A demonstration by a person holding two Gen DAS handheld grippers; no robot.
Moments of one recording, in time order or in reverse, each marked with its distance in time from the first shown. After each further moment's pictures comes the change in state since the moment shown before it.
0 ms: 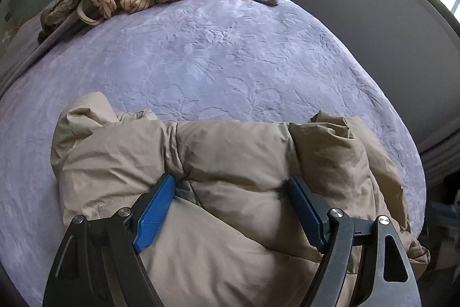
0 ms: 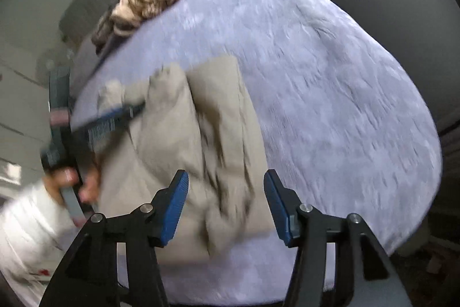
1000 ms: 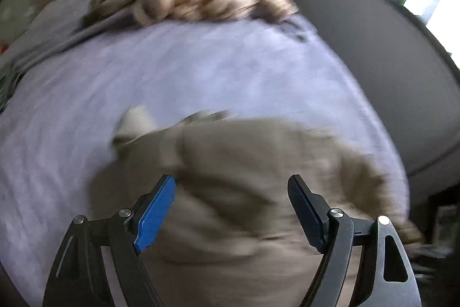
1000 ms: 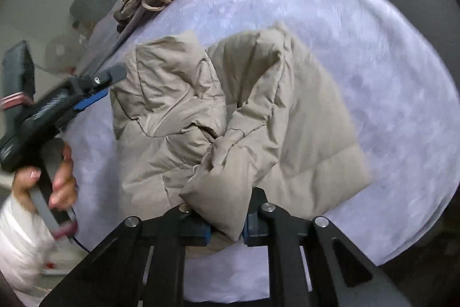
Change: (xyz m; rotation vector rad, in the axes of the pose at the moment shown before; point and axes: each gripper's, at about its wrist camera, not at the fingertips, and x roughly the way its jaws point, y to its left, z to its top) left arm -0.091 0.104 -0.030 -0.149 -0.042 0.000; right arm 0.043 0.124 -0.059 -0.101 0.024 -0.023
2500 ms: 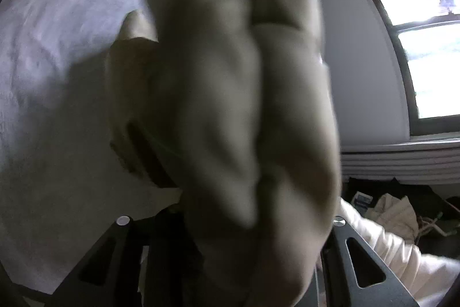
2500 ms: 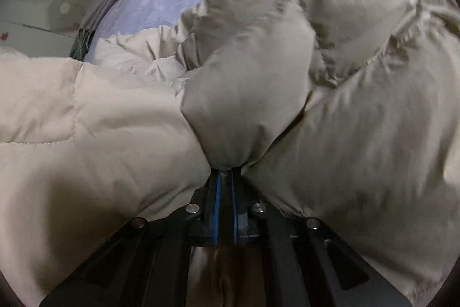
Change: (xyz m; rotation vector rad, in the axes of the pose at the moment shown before) left arm -0.086 0.096 -0.046 -0.267 0.340 -0.355; right arm 0.189 0.093 0.042 -0.017 0.284 0.147
